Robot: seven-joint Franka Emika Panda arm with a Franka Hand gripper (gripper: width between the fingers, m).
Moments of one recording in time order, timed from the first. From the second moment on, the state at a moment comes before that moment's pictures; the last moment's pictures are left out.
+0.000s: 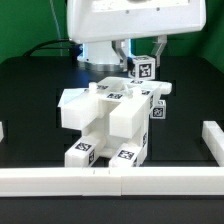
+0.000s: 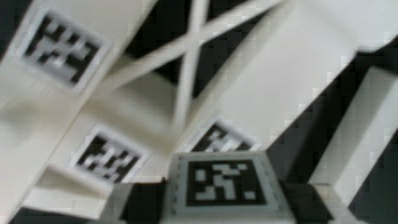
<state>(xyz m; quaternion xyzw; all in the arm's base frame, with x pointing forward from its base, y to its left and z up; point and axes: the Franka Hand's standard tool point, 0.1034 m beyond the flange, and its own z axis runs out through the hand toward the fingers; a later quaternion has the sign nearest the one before) 0.577 0.012 0.134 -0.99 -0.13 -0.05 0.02</state>
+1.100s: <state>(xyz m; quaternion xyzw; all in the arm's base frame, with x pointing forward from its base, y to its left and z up) 0.590 0.012 0.119 -0.99 -0.13 -0.05 0.02</state>
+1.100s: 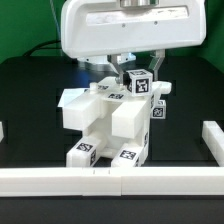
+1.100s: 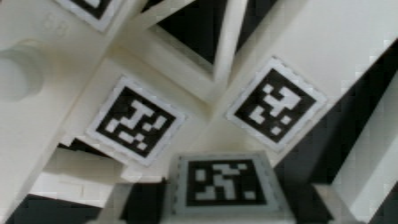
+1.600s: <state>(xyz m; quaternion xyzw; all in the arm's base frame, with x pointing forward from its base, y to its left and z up) 0.589 0.011 0.115 -0.99 -0.14 -0.05 0.01</state>
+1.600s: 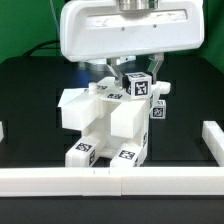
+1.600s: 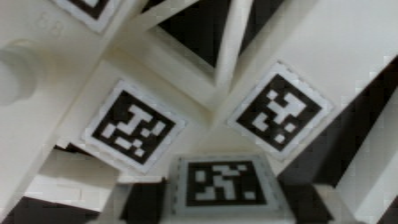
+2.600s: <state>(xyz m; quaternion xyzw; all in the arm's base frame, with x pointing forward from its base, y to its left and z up) 0.589 0.012 0.115 -1.00 0.00 -0.05 0.02</state>
